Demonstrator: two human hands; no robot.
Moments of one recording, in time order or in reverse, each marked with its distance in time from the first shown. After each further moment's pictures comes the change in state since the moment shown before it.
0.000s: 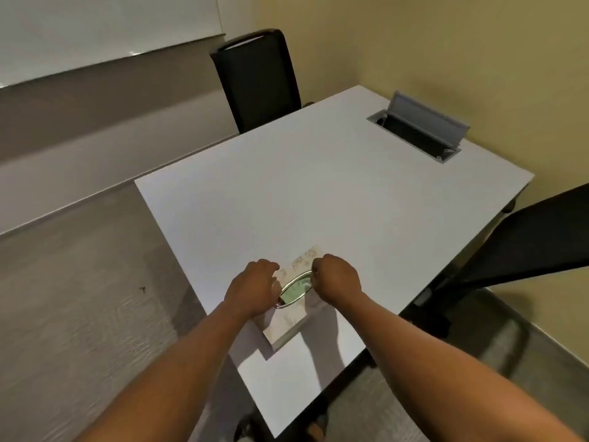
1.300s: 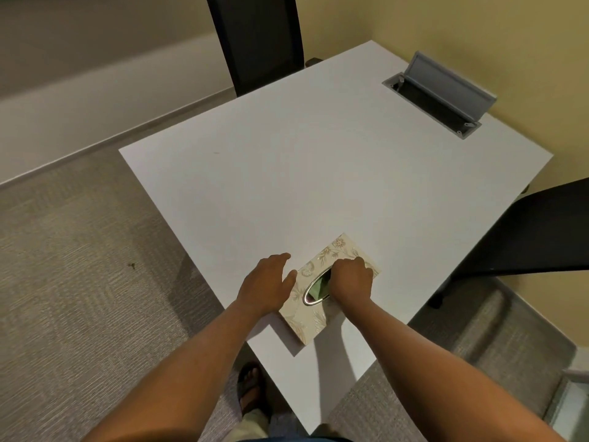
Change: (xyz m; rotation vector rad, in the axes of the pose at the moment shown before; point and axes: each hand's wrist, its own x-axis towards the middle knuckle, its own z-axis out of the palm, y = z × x) left_hand 0.029 -0.070 0.025 -0.246 -0.068 0.034; right_hand 0.023 -0.047 0.043 -0.241 -0.184 0.301
